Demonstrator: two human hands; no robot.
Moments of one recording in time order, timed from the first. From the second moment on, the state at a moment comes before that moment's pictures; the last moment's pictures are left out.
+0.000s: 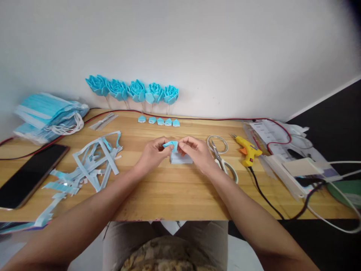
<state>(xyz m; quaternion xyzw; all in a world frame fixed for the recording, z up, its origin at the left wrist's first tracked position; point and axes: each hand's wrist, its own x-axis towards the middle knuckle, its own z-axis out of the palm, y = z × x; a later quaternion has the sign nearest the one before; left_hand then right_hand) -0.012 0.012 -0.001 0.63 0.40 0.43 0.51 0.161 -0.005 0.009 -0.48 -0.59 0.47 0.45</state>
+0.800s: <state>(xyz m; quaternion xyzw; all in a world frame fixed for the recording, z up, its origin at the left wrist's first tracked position) -0.012 0.011 0.005 0.59 0.42 0.41 0.55 0.160 -0.005 0.006 -0.51 -0.62 0.43 0.41</state>
